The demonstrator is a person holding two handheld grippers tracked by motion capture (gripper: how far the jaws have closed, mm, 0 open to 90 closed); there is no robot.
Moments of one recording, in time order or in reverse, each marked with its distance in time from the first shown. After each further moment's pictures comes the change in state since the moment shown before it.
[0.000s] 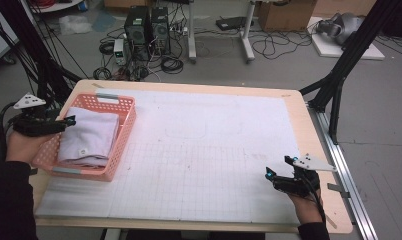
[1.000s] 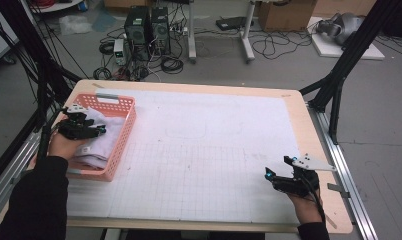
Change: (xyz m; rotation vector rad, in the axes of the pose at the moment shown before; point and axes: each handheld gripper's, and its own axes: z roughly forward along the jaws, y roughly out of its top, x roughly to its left) left arm -0.031 -0.018 0.079 0.169 0.015 -0.014; right arm 0.000 0.000 0.000 0.003 0.007 -0.001
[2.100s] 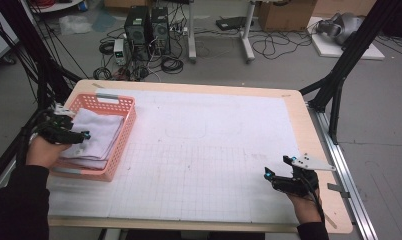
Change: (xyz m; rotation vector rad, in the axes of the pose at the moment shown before) left arm 0.006 -0.002 -0.058 -0.001 0.083 0.012; right arm 0.002 0.001 0.001 0.002 0.004 -0.002
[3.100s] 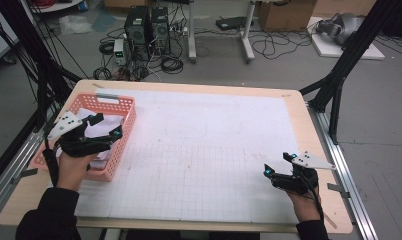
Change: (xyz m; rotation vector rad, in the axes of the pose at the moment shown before) left arm -0.112 0.013 -0.034 -0.546 -0.312 -0.034; right arm 0.000 0.006 0.001 -0.036 -0.008 -0.007
